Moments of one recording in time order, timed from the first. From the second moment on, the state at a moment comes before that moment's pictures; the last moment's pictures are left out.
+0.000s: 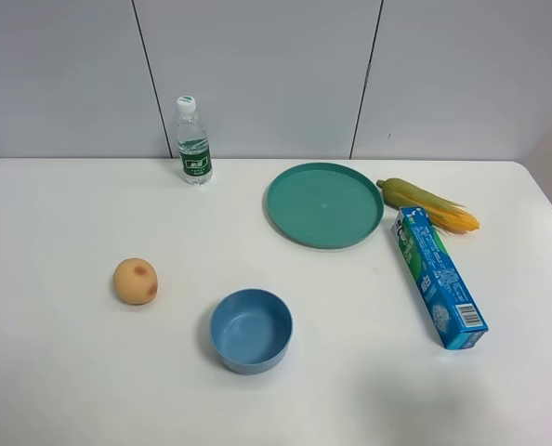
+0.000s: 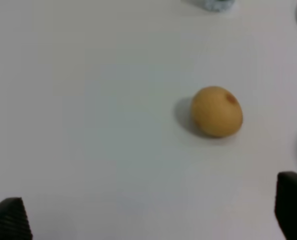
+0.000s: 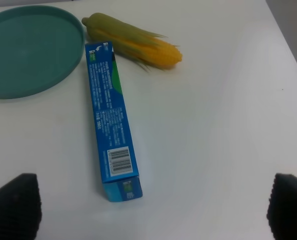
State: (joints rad) left arm -0.05 0.14 -0.53 0.00 1.04 -0.06; right arm -0.01 0.00 -0.50 -0.02 1.07 0.04
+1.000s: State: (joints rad) left arm -0.05 1.18 -0.91 -0.11 0.67 -0.01; right arm -0.01 0.00 -0.50 -0.02 1.07 0.04
